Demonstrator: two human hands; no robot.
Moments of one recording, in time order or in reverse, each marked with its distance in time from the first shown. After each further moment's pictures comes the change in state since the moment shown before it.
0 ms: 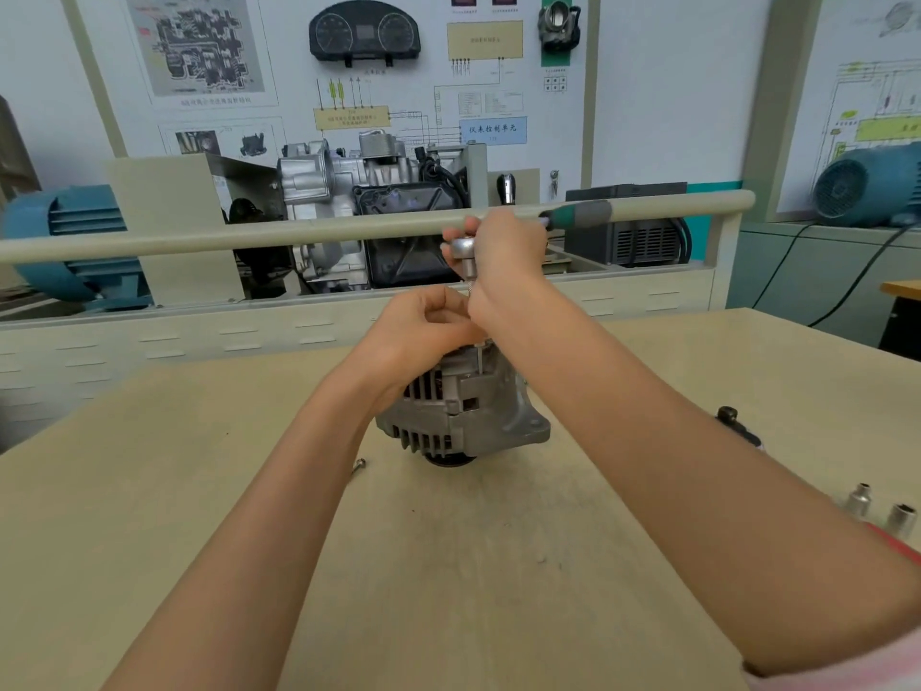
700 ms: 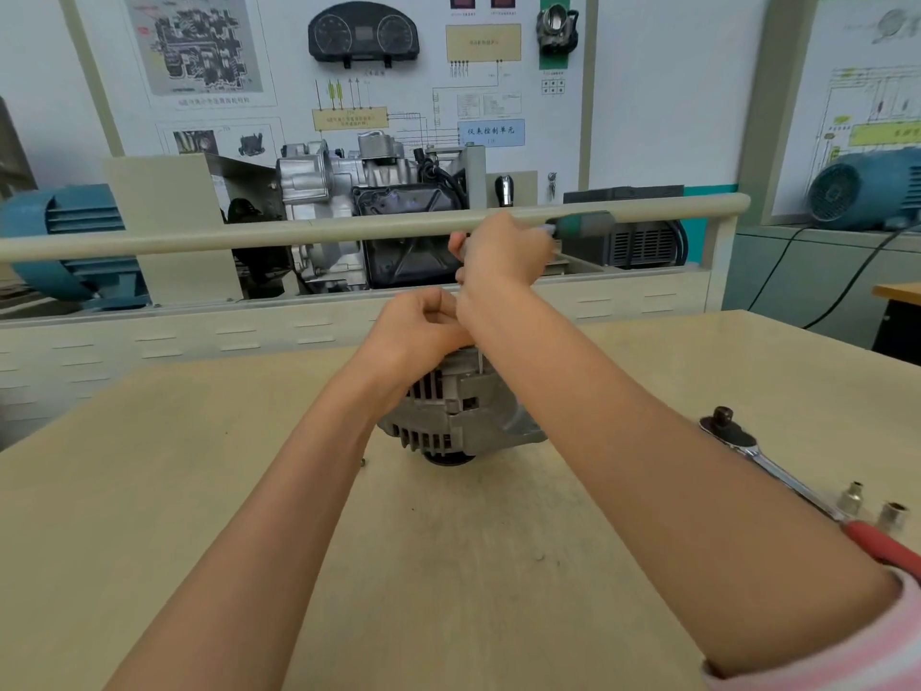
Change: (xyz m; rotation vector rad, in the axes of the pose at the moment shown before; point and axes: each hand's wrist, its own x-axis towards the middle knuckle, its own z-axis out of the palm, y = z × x) left_hand -0.001 -0.001 0.004 0.059 0.082 -0.013; right_hand -0.002 0.005 0.003 -0.015 0.116 -0.069
